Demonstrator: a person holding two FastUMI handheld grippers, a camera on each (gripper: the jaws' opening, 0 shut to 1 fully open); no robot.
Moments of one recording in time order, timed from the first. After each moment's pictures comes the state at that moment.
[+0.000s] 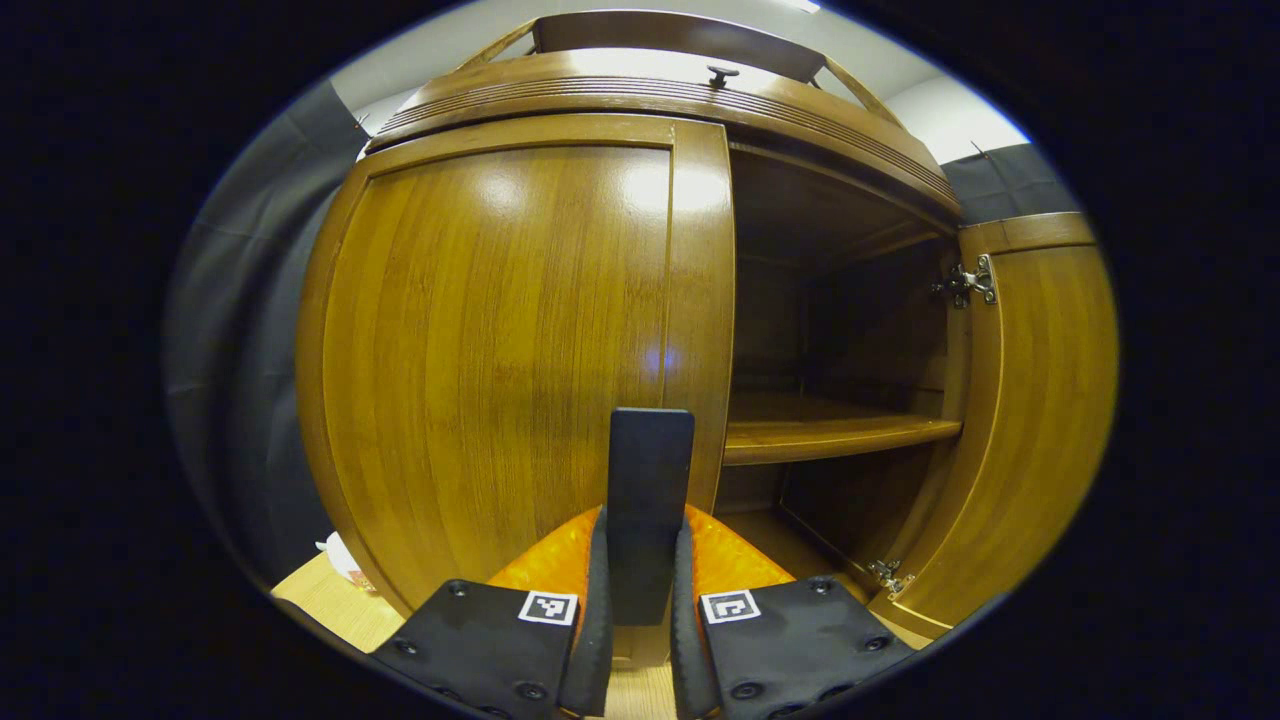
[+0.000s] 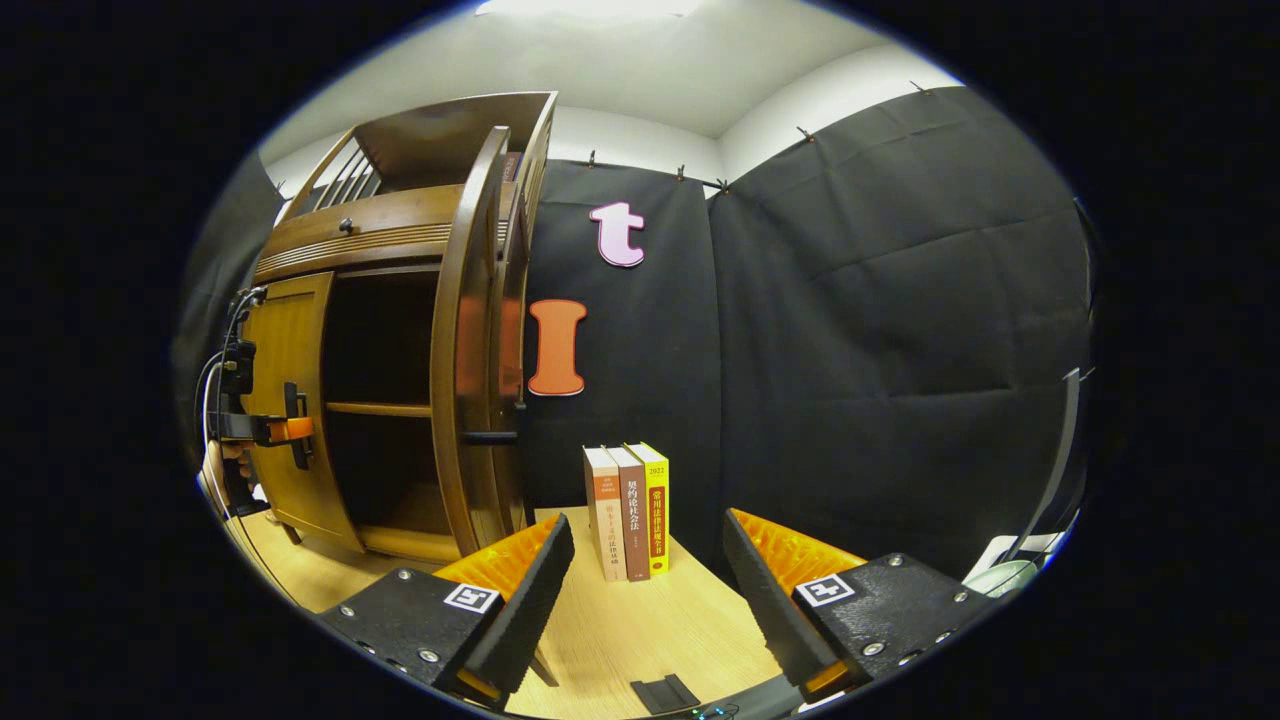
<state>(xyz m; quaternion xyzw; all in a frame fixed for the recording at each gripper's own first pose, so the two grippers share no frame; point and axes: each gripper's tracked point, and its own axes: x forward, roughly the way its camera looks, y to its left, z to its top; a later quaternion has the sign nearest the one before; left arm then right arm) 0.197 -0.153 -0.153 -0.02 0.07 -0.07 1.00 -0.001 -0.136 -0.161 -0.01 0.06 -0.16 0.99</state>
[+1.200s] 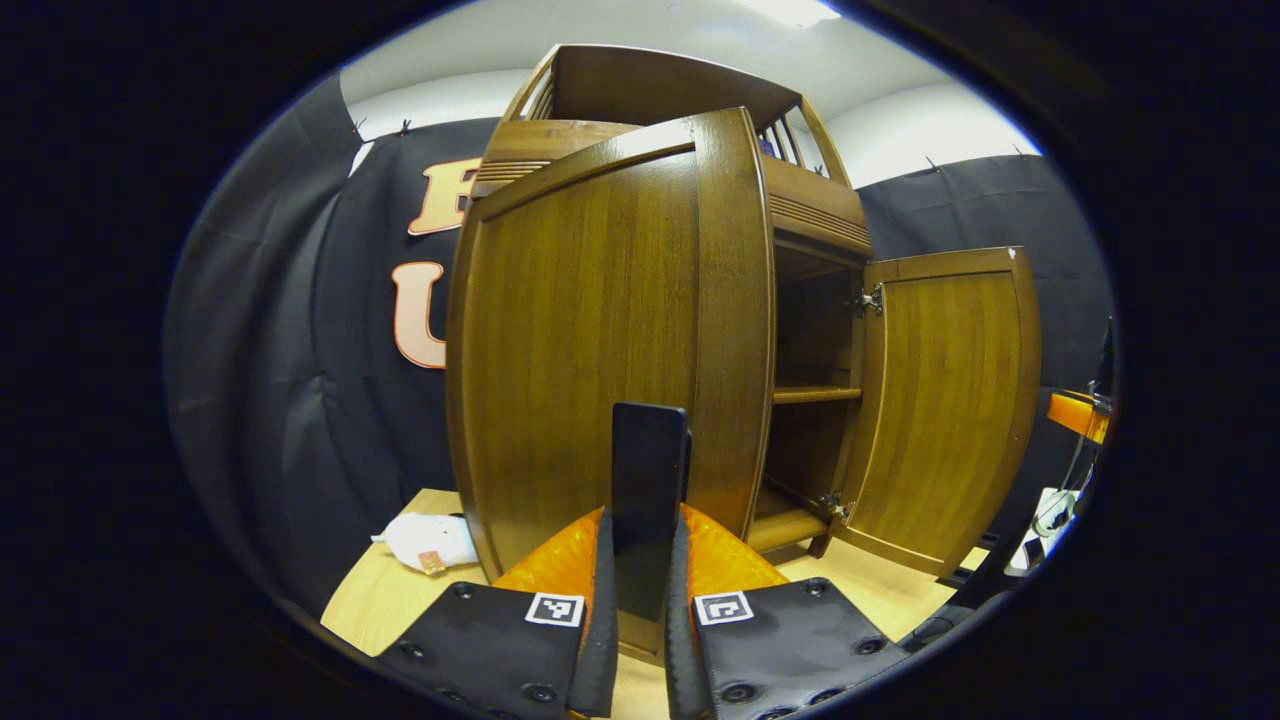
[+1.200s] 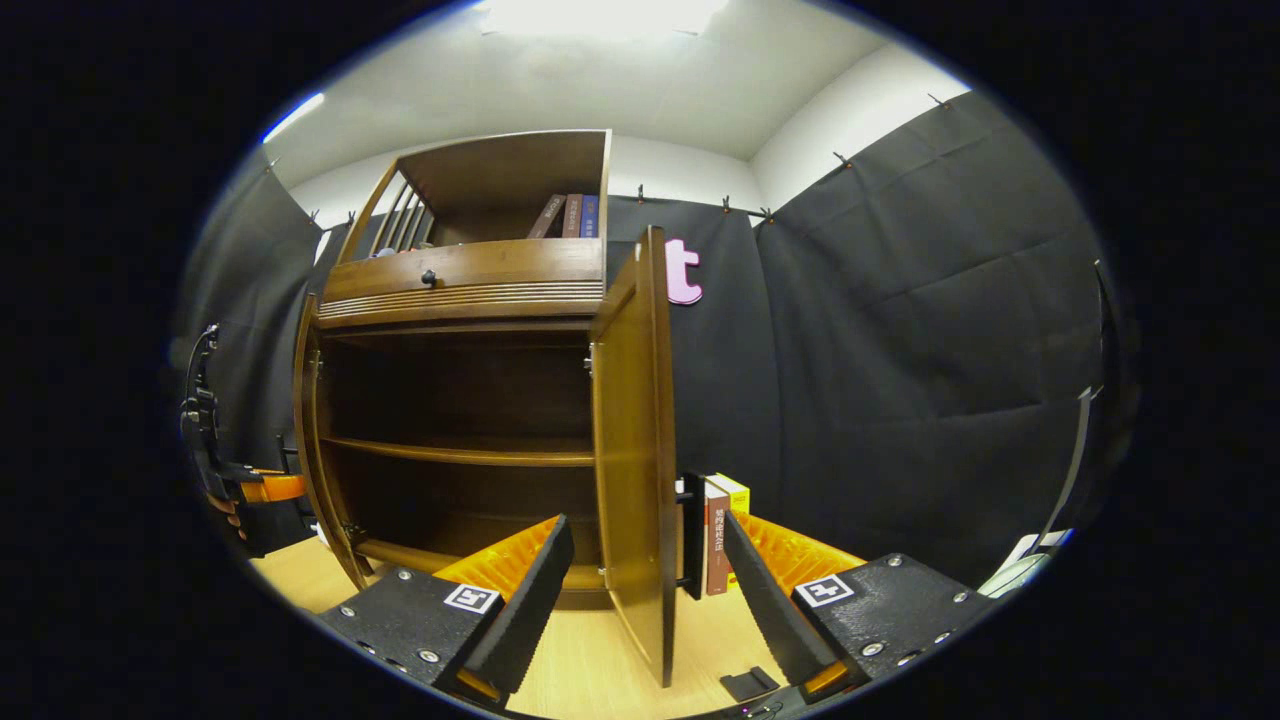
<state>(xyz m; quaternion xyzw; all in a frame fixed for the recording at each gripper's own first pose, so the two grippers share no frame) 0.035 -0.050 -0.131 -0.02 0.07 -0.13 0.99 -0.018 -0.016 -0.097 0.01 0.03 -0.09 1.00</state>
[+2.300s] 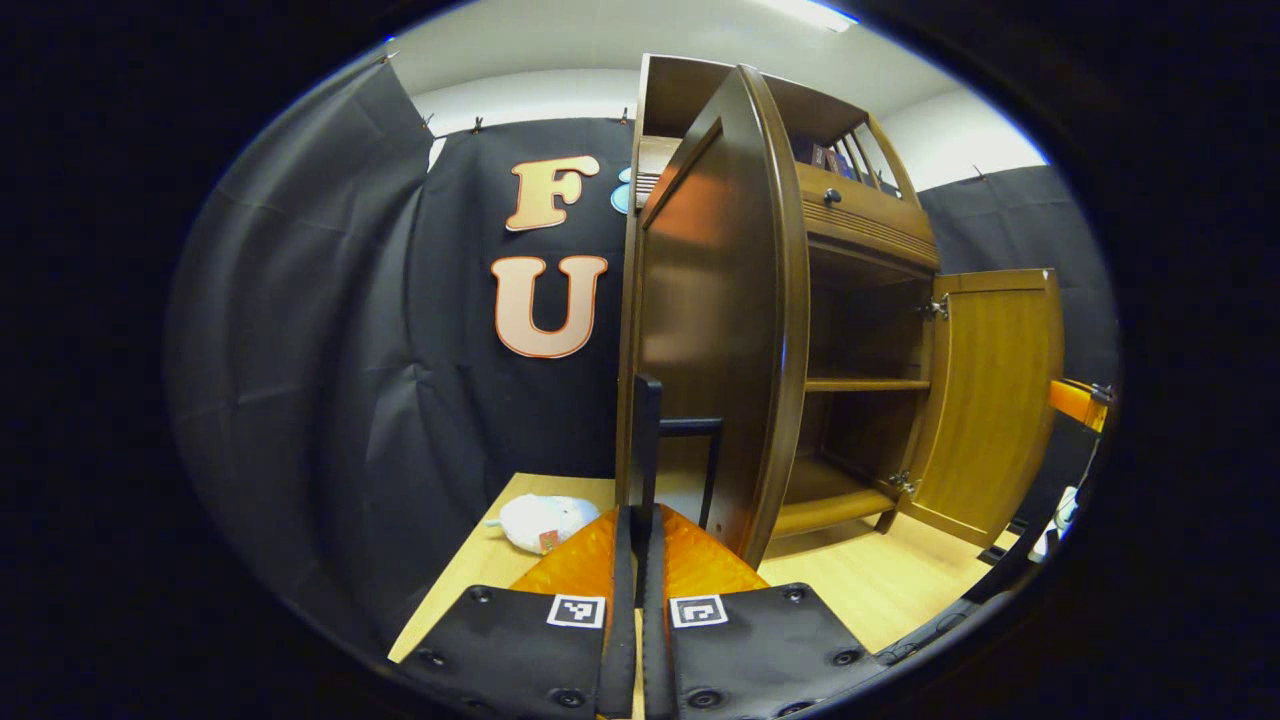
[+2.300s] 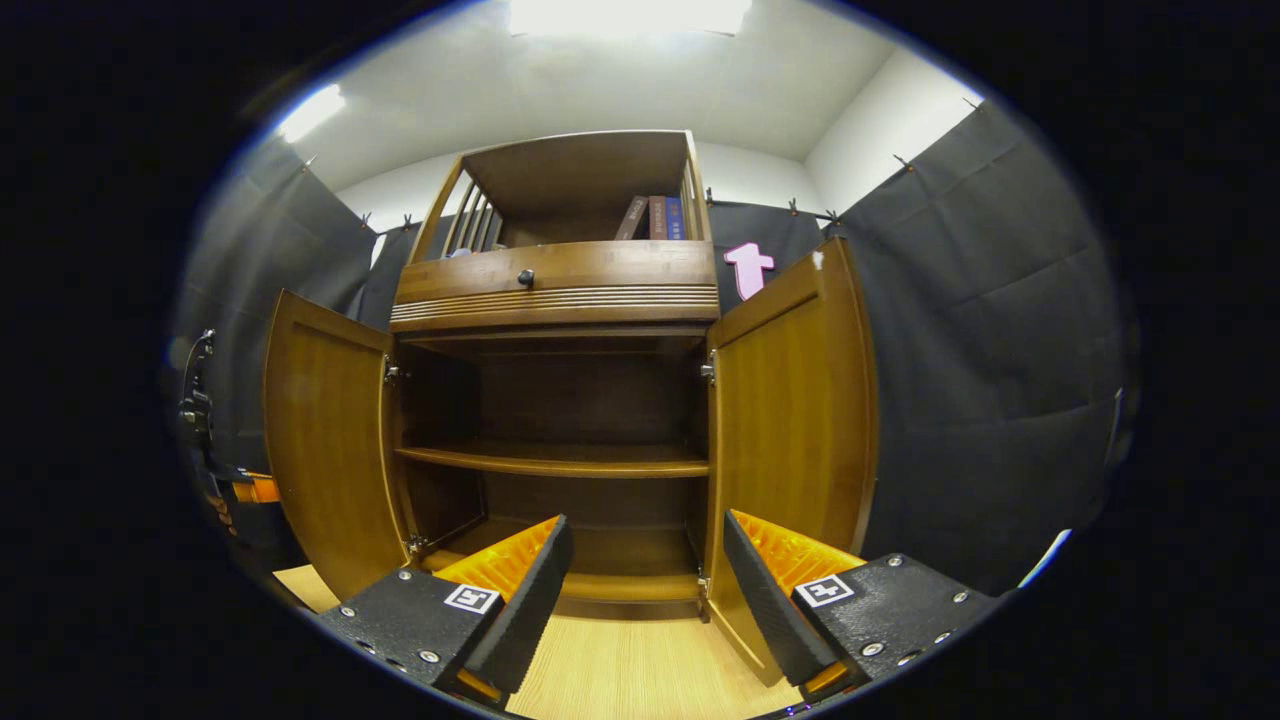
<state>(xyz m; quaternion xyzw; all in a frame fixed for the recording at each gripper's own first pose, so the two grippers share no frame) -0.005 0.086 -0.141 -0.03 0.09 -0.06 0.99 0.016 0.103 -0.090 0.00 0.02 -0.01 1.00</state>
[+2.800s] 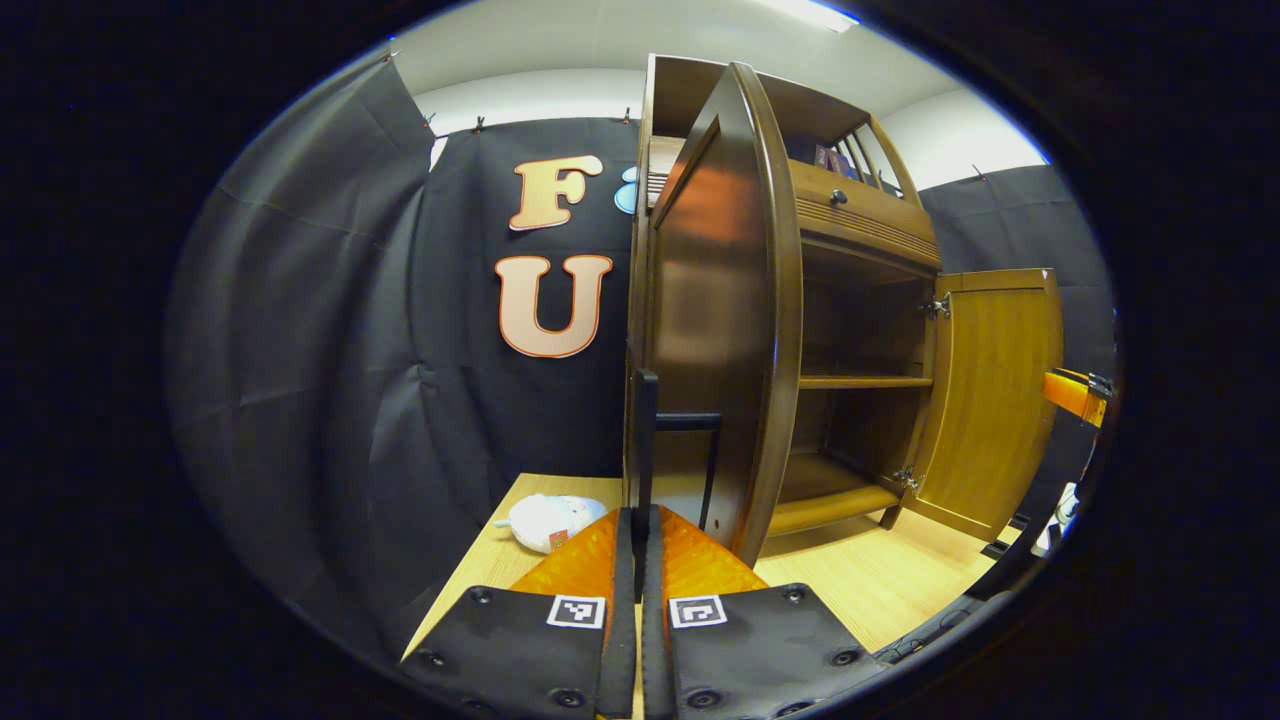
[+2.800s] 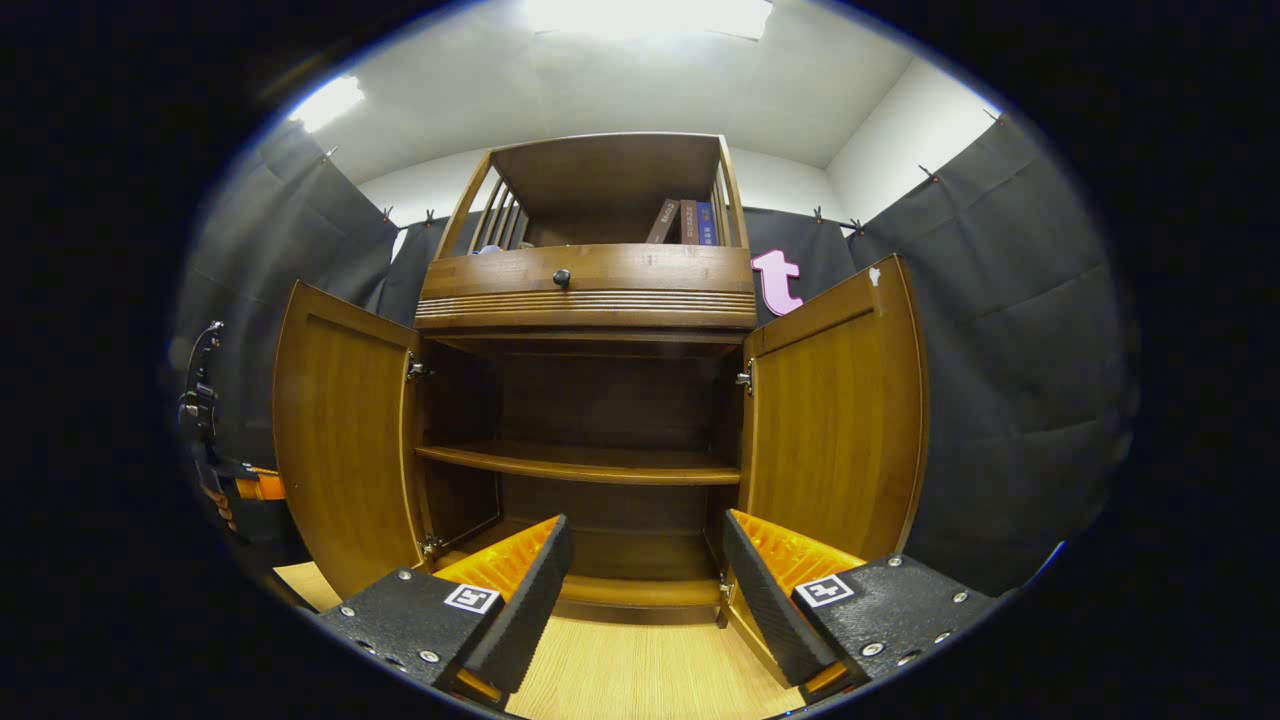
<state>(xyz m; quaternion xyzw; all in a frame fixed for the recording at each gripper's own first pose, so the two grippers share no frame) -0.008 0.107 -0.143 -0.03 0.09 -0.05 0.99 0.019 0.135 -0.084 -0.01 0.02 0.01 1.00</state>
